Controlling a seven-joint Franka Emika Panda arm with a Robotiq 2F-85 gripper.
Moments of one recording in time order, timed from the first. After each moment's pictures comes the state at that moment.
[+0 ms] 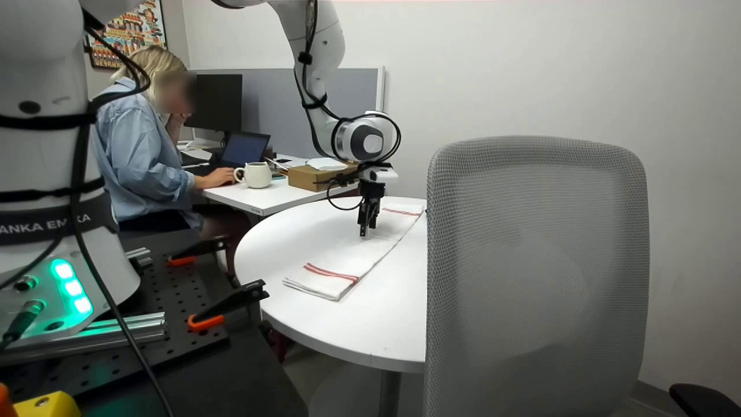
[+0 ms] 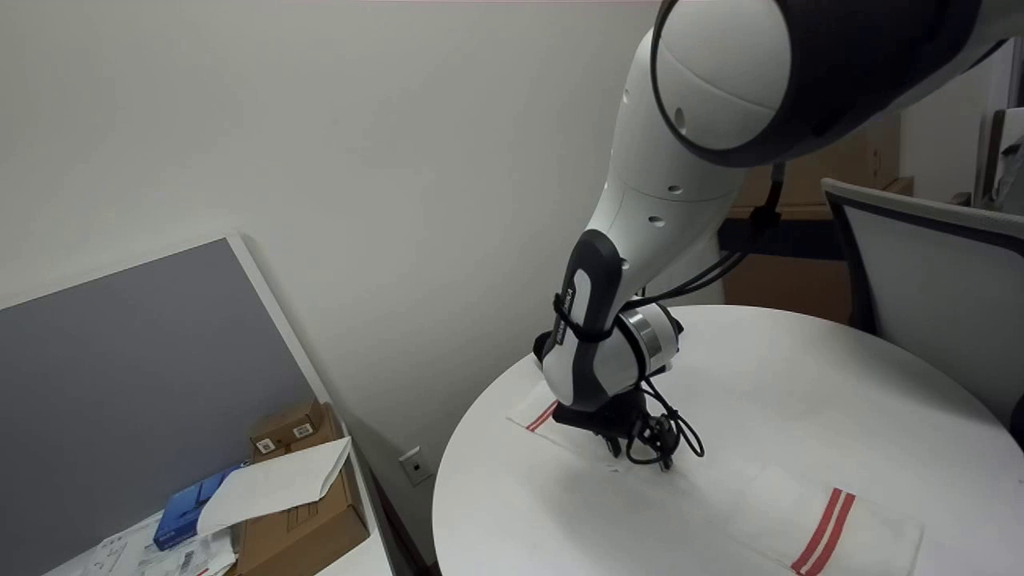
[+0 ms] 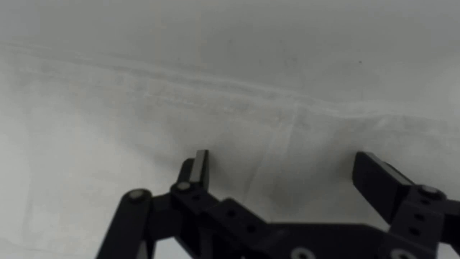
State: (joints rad) arm 0.26 0.88 -0.06 -1.73 0.02 2.55 1.17
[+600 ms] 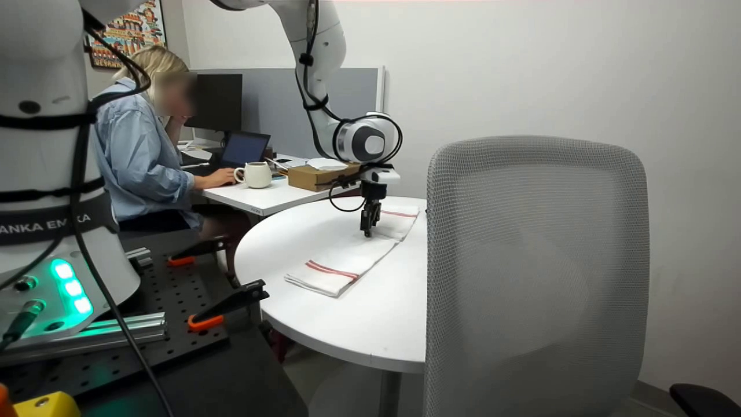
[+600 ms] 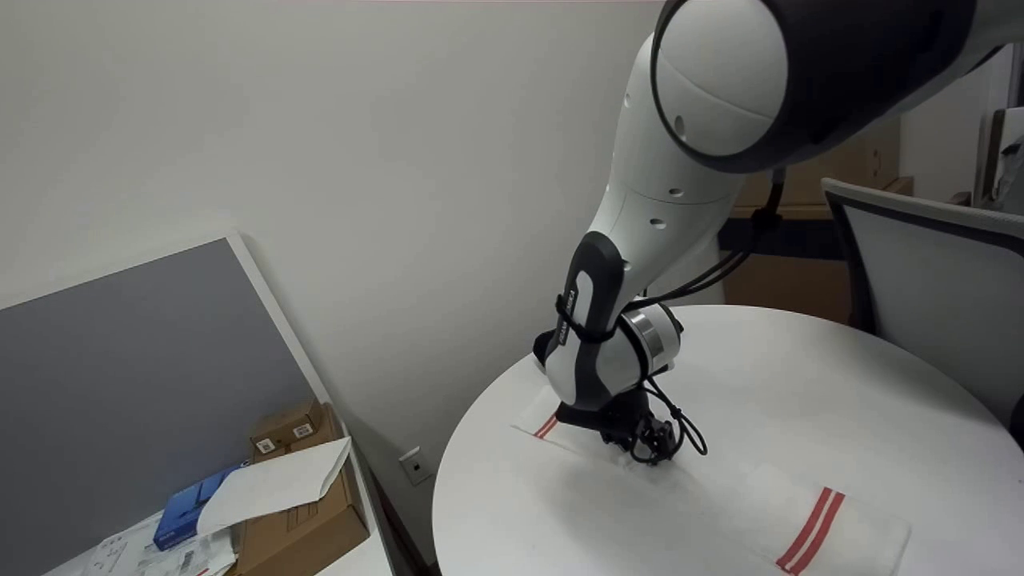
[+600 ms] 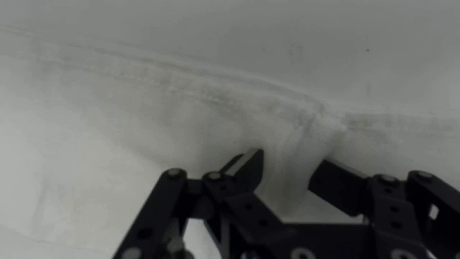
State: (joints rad) arm 0.26 0.89 -0.06 -1.72 0.02 2.55 1.16
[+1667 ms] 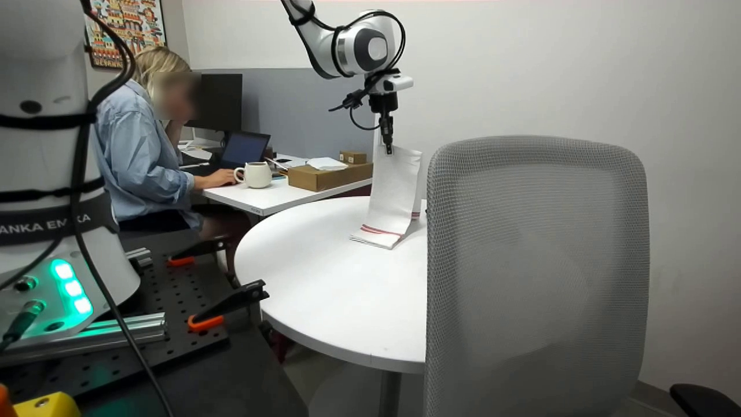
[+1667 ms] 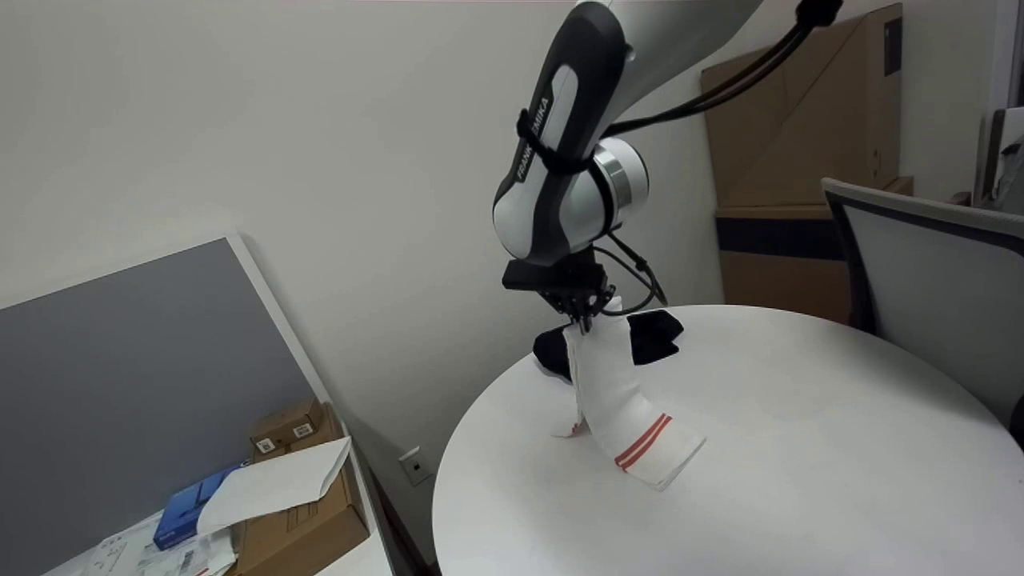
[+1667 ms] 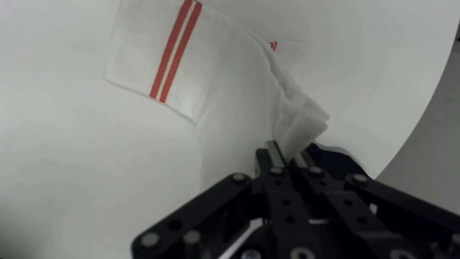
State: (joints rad) arm 0.28 0.46 -0.06 -1.83 -0.08 2.55 1.02
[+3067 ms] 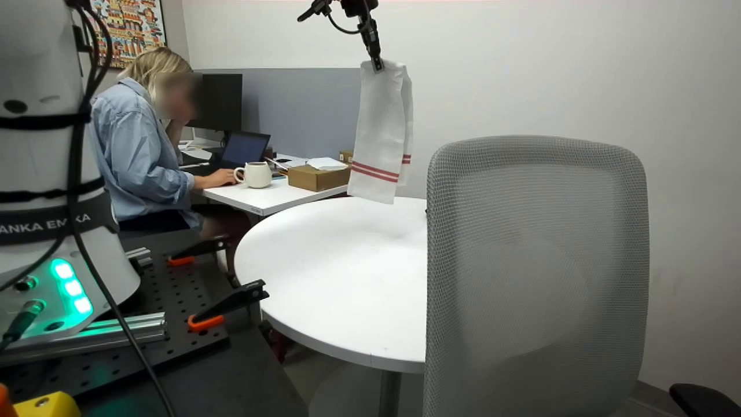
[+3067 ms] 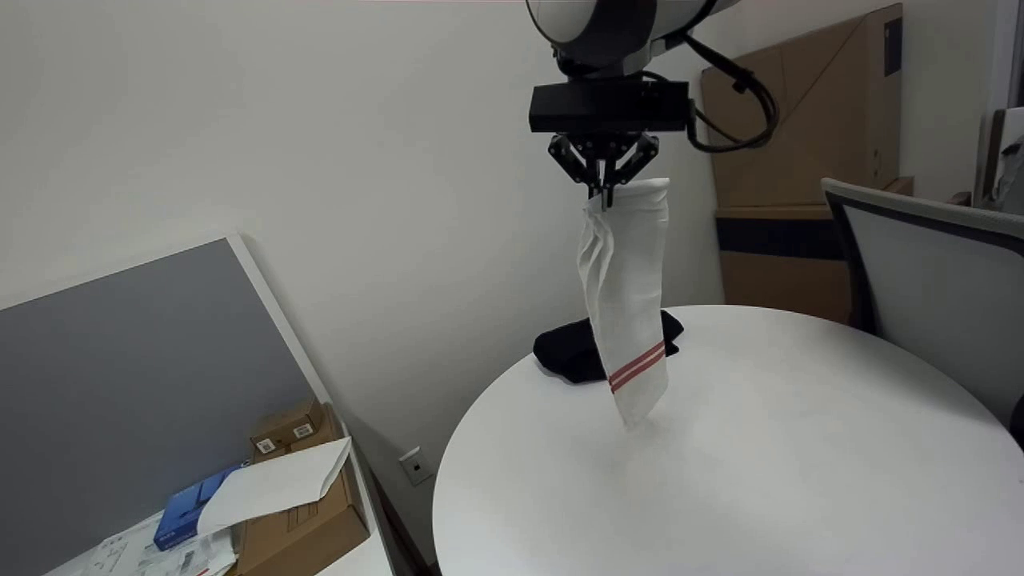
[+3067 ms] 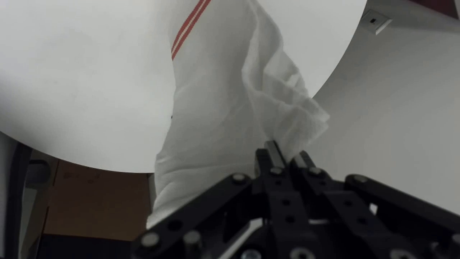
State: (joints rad) arm 0.14 -0.19 0.05 -2.25 -0.11 2.57 0.82
